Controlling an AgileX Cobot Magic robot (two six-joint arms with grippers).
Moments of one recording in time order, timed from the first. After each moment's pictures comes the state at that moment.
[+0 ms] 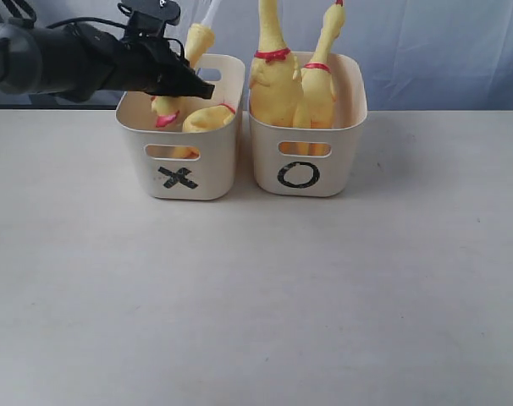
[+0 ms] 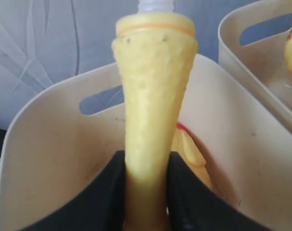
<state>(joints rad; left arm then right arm) -0.31 2.12 -1.57 -0.93 0.07 1.08 0.30 0.26 -0.59 0.14 0.72 0.11</state>
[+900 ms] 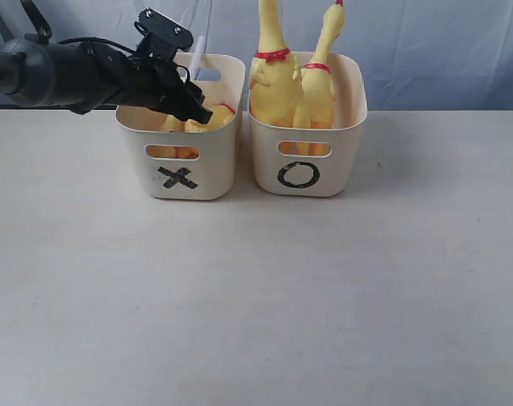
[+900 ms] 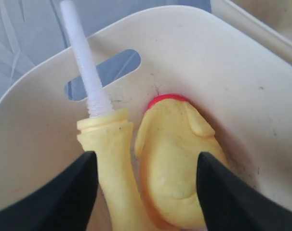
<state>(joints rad) -0.31 2.17 -1.58 -0.76 0.09 1.08 0.30 0.26 -0.58 0.14 0.72 0.11</state>
